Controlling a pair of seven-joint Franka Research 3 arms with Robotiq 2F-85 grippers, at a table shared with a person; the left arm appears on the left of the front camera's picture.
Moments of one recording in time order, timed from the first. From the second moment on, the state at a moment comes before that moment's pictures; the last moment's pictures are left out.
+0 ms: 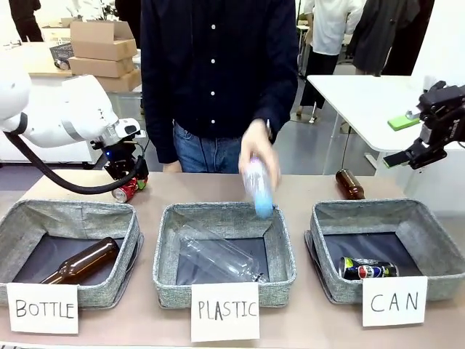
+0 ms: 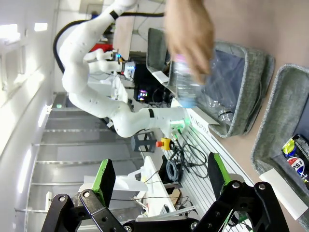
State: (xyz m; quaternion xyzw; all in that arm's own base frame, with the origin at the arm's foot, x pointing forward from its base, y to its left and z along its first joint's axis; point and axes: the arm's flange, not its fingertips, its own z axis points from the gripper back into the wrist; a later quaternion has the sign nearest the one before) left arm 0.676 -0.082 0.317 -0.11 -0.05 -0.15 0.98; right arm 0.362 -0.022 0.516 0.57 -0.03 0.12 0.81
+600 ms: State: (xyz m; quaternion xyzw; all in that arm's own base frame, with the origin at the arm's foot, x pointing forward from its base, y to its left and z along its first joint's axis) left arm 0.615 -0.063 0.428 -0.19 -0.12 -0.21 0.95; right arm 0.363 -0.023 0.517 0.57 -0.03 0.12 0.81
